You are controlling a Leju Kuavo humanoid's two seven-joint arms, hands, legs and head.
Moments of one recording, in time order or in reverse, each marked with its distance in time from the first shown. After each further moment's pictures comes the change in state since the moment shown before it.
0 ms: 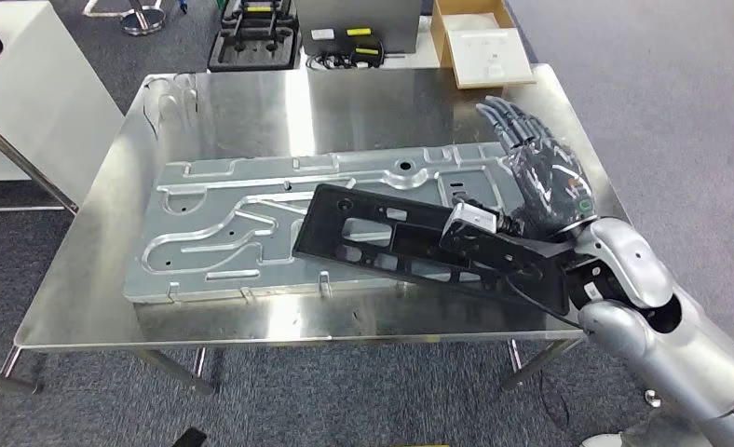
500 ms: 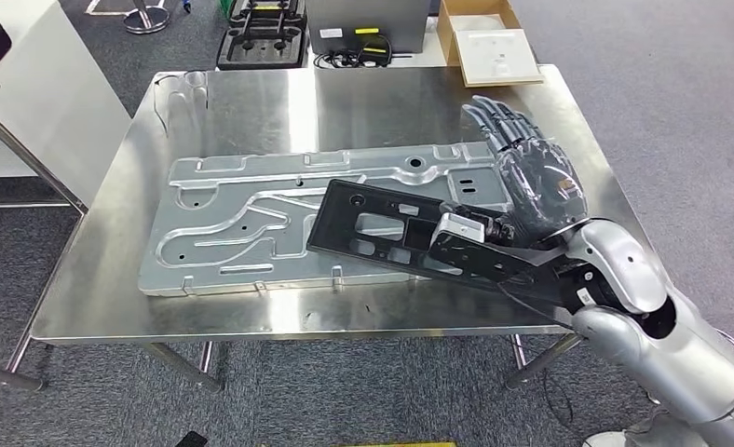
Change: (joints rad) left arm 0.000 -0.013 0.000 0.000 -0.033 0.036 0.051; right arm -0.010 0.010 0.022 -0.033 0.037 0.021 0.010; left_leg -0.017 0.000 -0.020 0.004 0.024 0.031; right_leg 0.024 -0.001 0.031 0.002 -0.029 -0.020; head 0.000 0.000
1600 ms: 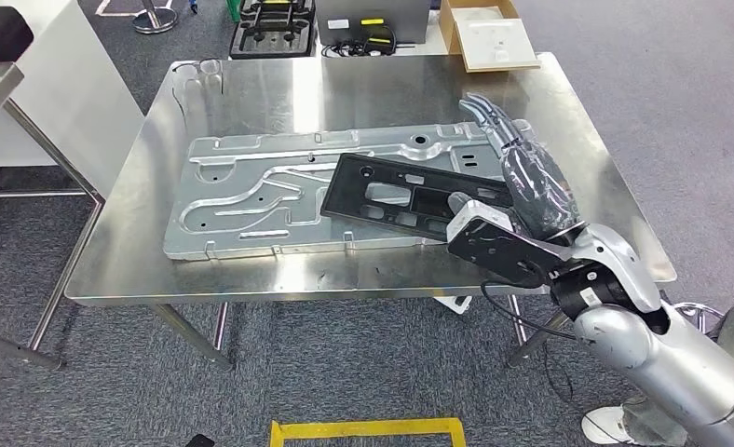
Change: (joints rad) left arm 0.001 -0.015 -0.002 0.000 0.003 -0.001 0.025; right arm 0.011 0.019 0.003 -0.012 -0.299 -0.137 -0.070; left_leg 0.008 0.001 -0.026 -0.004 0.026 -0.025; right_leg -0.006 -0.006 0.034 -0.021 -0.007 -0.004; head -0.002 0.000
